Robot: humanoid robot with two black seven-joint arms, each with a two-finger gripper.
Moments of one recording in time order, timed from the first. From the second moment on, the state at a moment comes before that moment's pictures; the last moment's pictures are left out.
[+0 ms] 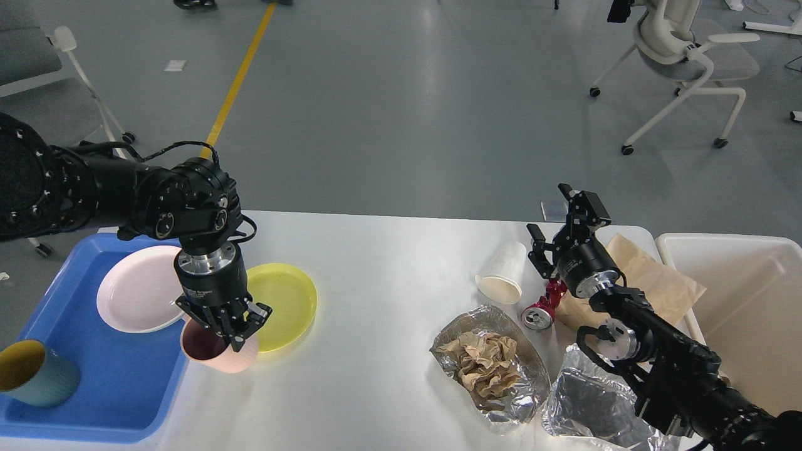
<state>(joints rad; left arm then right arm) -1.73 0.19 1.14 -0.99 0.38 -0.96 -0.10 0.55 -0.14 0.85 0.60 -0.45 0.21 0.45</state>
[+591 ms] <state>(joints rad) -1.76 0.25 1.30 -0.99 0.37 -0.96 -0.13 0.55 -0.14 0.85 0.60 -0.45 0.21 0.45</state>
